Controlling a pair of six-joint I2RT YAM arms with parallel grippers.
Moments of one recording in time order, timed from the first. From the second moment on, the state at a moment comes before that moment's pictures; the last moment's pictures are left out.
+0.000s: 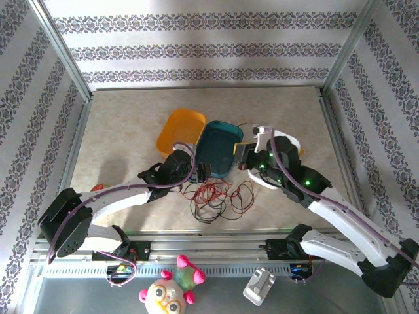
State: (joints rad) left arm -0.76 1.35 0.72 -0.03 -0.09 -0.62; right arm 0.70 0.89 0.91 -0.35 0.02 0.53
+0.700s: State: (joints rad) left arm -0.76 1.29 0.66 -0.03 -0.14 -0.66; right arm 0.52 1.50 1.07 -0.15 -0.17 0.57
